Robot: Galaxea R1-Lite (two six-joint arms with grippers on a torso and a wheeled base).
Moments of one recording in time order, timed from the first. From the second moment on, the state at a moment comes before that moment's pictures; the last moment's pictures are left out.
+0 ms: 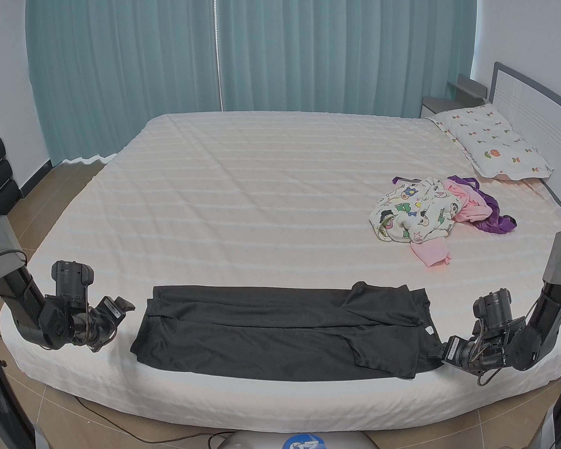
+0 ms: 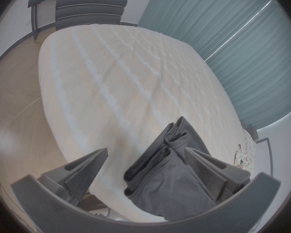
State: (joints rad) left arm 0.07 2.04 -0.56 -0.67 -0.02 -0.84; right arm 0.15 2.08 -0.32 -0.78 -0.03 0.64
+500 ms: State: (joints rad) left arm 0.01 2.05 -0.66 -0.63 -0.01 -0.85; right arm 0.08 1.90 -0.34 -0.73 -0.04 0.62
